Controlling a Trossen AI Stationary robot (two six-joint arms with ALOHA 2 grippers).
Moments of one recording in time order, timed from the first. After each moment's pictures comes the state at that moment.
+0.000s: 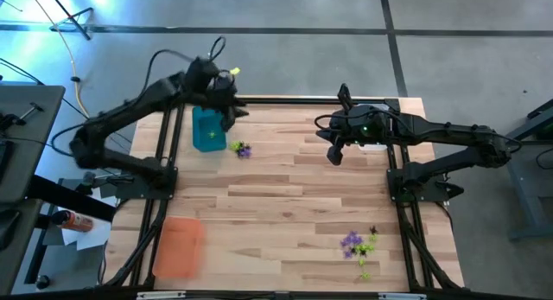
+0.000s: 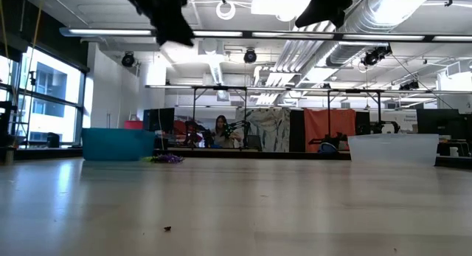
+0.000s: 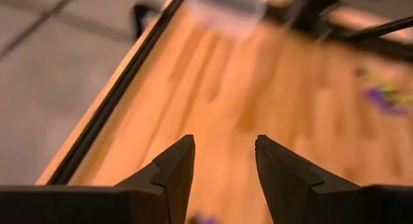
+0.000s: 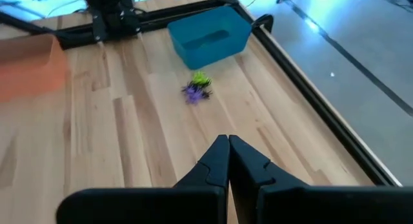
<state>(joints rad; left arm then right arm) 0.58 1.25 1.23 -0.63 0.32 0.10 -0.13 1.14 1.11 -0.56 0.16 0.11</state>
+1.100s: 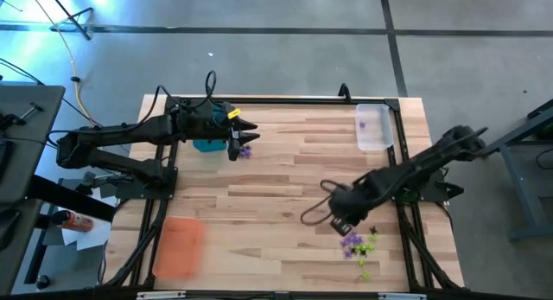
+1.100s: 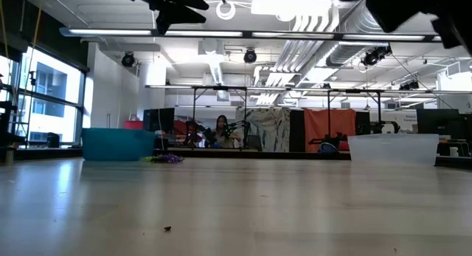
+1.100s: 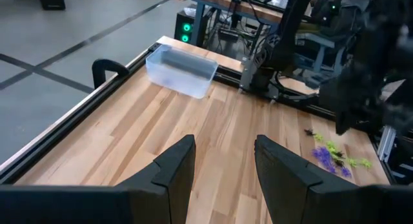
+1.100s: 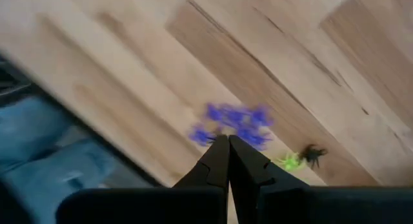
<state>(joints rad) 0.23 1.10 0.94 -0.17 0.03 -0.20 0.46 1.47 1.12 -1.02 -0.21 1.30</state>
